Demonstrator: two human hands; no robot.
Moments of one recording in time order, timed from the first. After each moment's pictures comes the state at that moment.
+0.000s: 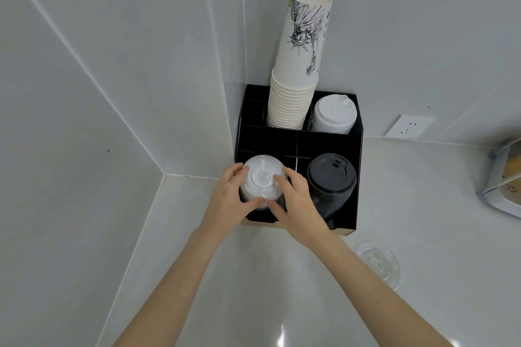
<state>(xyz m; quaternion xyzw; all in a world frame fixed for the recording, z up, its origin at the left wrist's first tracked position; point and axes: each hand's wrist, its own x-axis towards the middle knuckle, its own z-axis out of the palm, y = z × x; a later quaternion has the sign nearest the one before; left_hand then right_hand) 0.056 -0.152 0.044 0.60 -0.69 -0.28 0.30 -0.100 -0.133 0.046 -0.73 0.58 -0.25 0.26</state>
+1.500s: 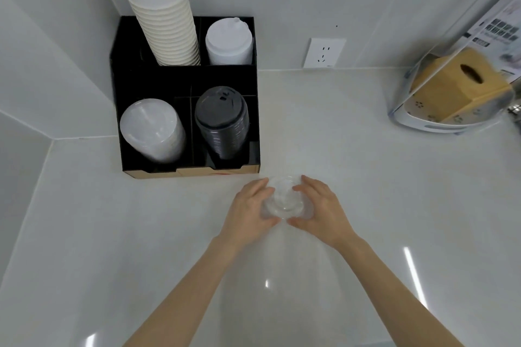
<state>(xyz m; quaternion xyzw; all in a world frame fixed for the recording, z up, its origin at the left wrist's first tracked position) -0.135 -0.040 -0.031 0.49 -0.78 -0.35 0.18 -0.310 -0.001 -0.018 -0.64 0.69 -0.16 0.30</state>
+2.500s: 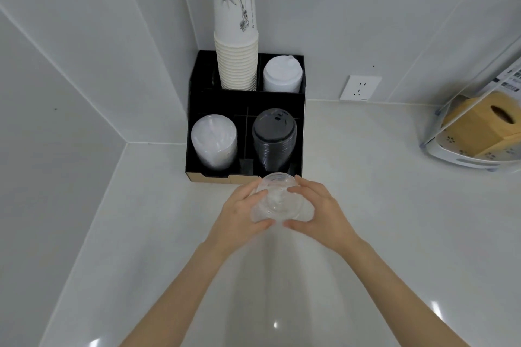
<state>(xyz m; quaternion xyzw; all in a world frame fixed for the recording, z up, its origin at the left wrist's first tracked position) -0.043 -0.034 0.025 0.50 -0.76 -0.31 0.28 -0.234 -0.018 0.035 -0.70 0.59 -0.26 0.31</state>
